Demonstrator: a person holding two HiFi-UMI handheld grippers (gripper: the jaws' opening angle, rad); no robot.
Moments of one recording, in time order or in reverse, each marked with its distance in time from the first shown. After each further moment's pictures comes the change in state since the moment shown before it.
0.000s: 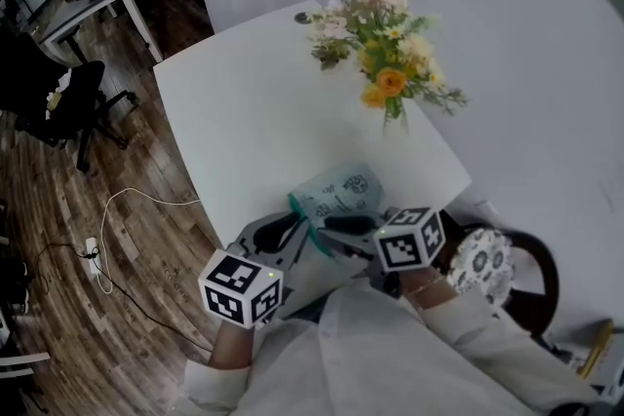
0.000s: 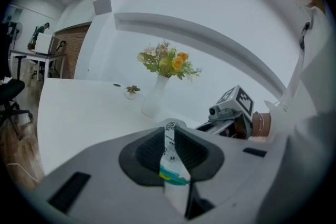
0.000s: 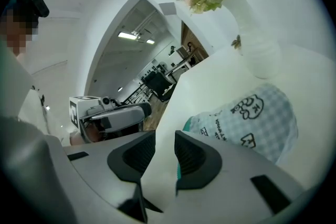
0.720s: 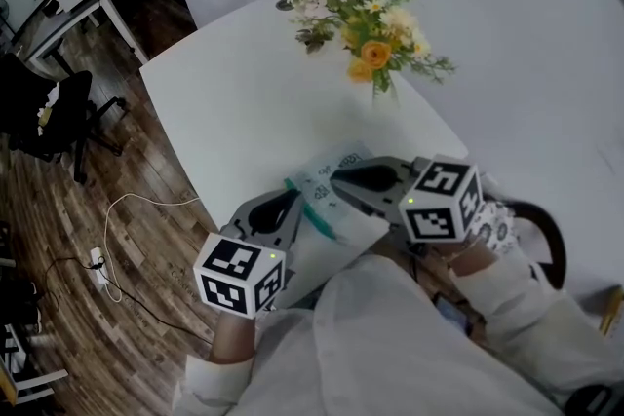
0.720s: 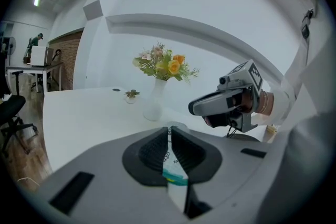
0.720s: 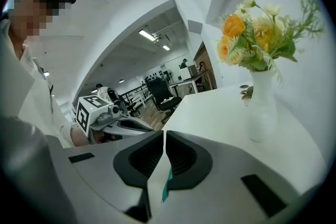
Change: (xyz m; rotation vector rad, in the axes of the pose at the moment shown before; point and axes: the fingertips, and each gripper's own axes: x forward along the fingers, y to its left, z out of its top) left arm -0.002 0.001 0.020 0.079 0.044 0.027; right arm -0.049 0.030 0.078 -0.326 -0.105 -0.091
